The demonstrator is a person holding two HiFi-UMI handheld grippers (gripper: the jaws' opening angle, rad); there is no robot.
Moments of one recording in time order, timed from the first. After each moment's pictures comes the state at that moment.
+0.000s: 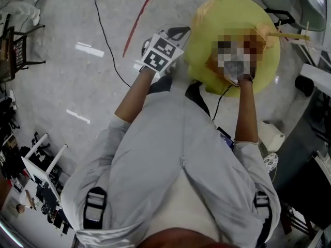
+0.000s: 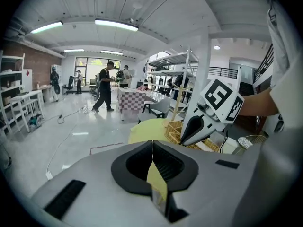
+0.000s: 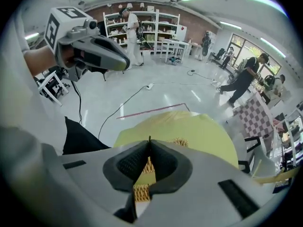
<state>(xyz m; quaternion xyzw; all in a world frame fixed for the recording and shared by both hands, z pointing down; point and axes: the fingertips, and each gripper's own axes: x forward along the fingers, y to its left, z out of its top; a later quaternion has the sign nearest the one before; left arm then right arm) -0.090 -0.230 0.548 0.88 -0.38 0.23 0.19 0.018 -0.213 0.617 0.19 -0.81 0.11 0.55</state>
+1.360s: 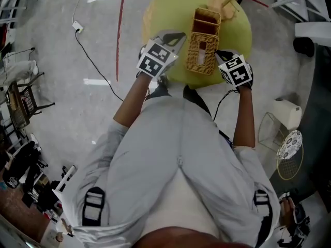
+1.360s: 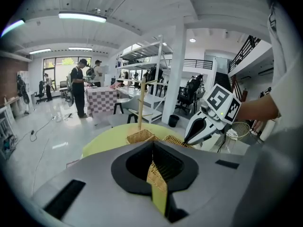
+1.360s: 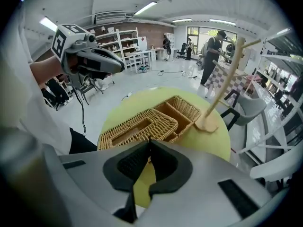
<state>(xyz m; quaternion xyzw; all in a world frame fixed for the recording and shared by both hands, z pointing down) 0.161 -0.222 0.533 0.92 -0.24 0.27 0.14 0.275 -0.163 0.614 0.34 -0.80 0.23 0.44</state>
